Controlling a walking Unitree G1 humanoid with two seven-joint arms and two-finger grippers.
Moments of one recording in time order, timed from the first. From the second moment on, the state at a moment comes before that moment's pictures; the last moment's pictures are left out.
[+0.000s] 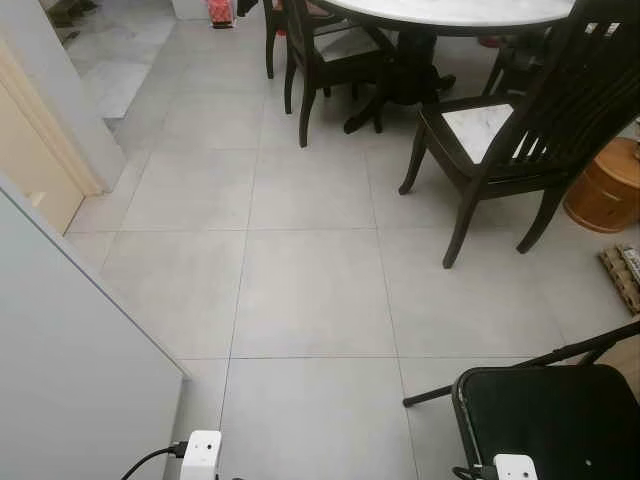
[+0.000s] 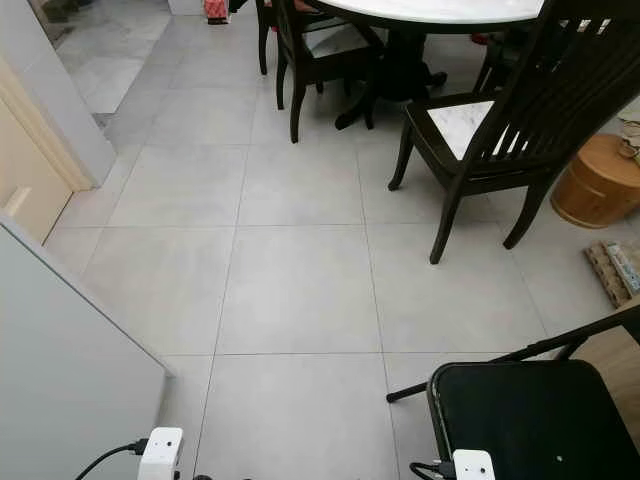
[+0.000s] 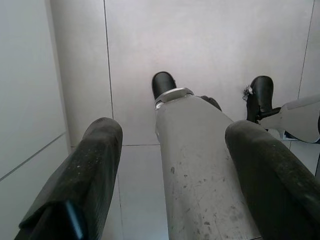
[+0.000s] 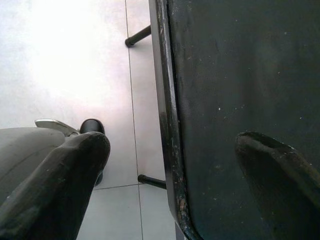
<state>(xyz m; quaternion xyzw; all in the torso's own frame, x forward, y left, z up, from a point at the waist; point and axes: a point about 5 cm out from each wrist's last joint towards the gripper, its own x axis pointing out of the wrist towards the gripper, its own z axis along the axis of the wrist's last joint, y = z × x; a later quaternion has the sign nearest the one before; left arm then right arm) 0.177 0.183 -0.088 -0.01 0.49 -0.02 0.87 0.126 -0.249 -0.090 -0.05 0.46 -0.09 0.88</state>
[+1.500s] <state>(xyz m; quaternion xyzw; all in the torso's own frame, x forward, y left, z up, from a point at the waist) 0.152 0.127 -0.099 0.01 0.49 0.07 0.87 0.169 -0.262 -0.074 -0.01 0.48 -0.07 0.87</state>
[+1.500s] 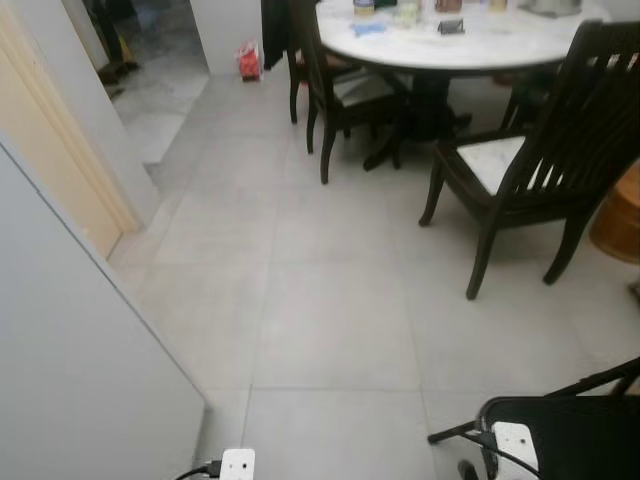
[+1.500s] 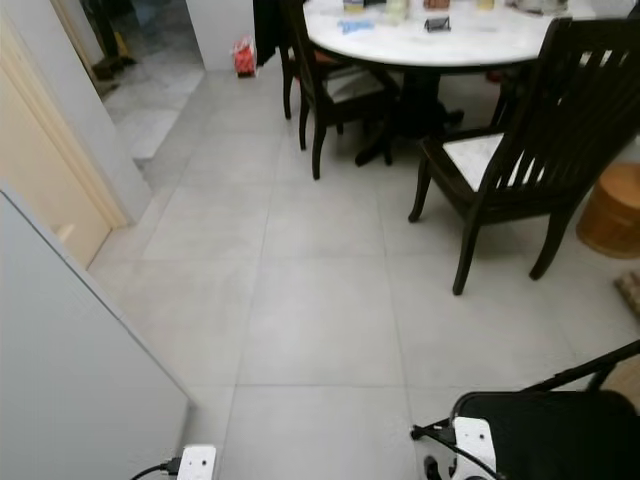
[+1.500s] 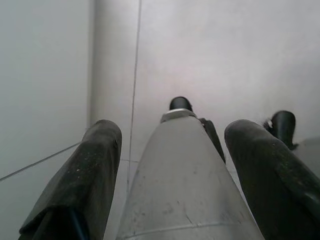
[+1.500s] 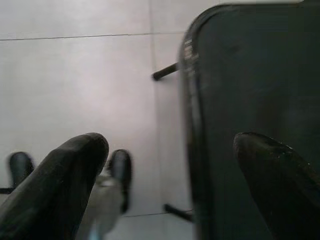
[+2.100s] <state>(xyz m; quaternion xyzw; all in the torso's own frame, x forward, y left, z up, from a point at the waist) 0.173 0.108 -0.077 0.08 0.32 -0.08 0.94 0.171 -0.254 -0.075 0.02 0.46 -0.09 0.88</state>
